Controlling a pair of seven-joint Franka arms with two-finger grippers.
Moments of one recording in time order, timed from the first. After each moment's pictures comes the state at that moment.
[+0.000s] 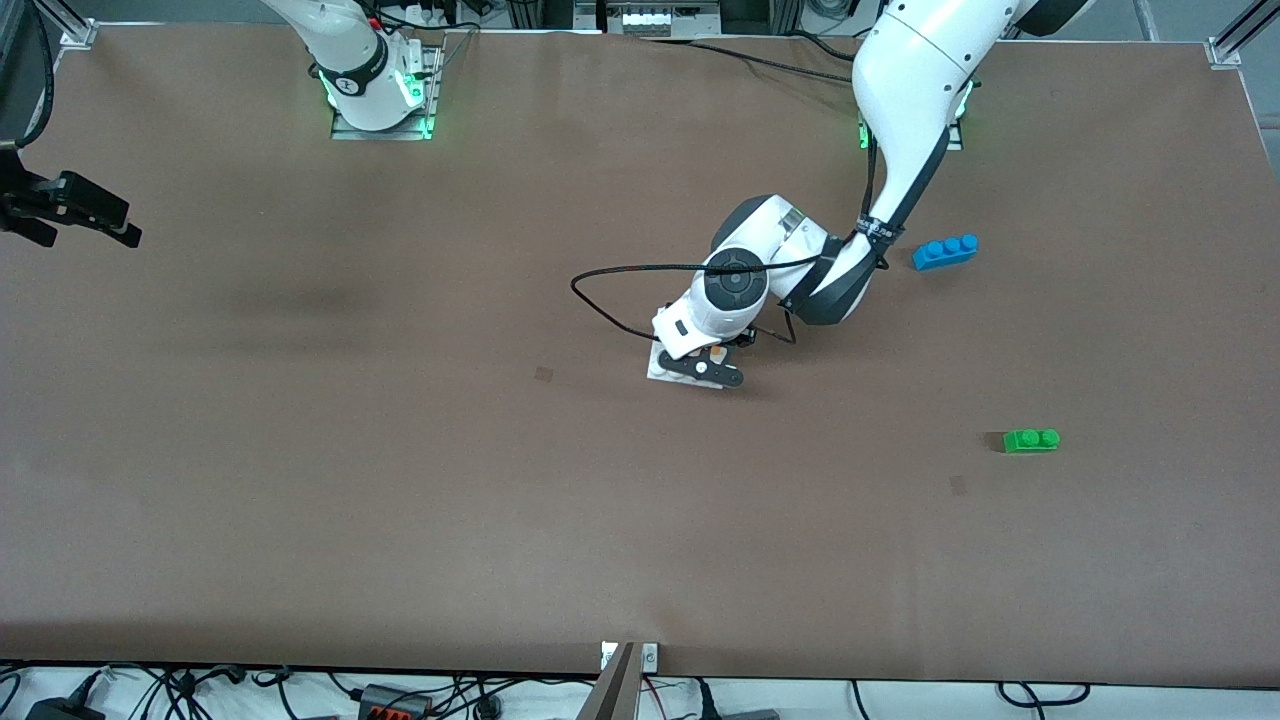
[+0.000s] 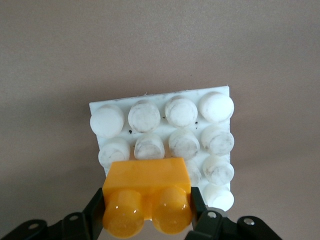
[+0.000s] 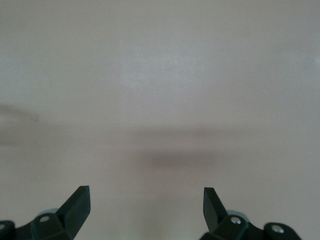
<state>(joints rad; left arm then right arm) -0.42 0.68 -0.28 -1.65 0.03 2.18 -0.42 0.03 -0.04 -0.12 -1.66 0.03 1.63 -0.08</state>
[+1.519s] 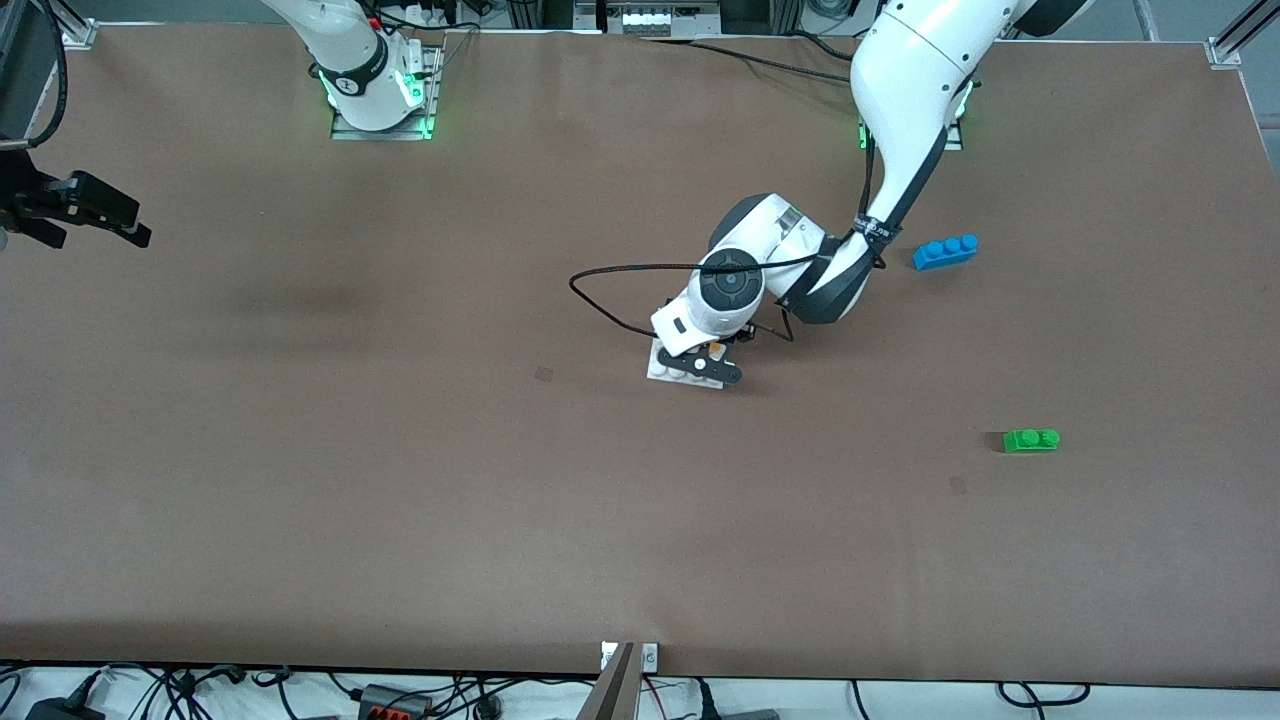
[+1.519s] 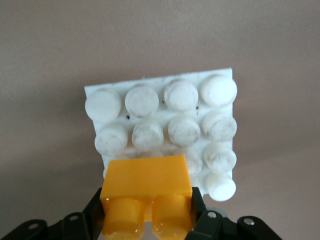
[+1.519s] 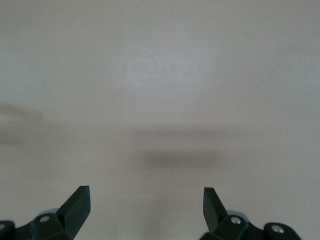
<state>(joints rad) -0.42 0.69 -0.29 -1.65 0.03 2.13 -0.43 0.05 -0.04 -0.12 -1.66 0.03 1.63 -0.08</state>
